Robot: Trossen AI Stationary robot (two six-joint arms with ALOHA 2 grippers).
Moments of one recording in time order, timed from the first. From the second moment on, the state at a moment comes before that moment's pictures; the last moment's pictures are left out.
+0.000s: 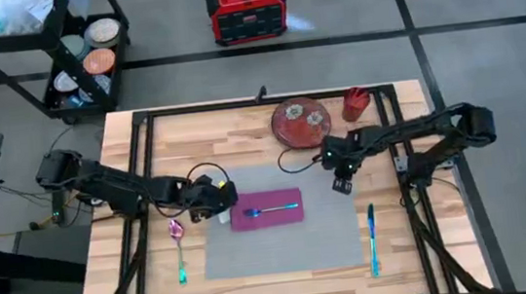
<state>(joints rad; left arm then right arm) -0.17 1.32 0.60 -0.20 -0.18 -1.91 -0.26 1.43 0.62 -0.53 -0.12 0.17</state>
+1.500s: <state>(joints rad) -0.10 1.57 0.60 0.06 0.00 -1.83 -0.26 1.43 0.63 -0.54 -0.13 0.21</state>
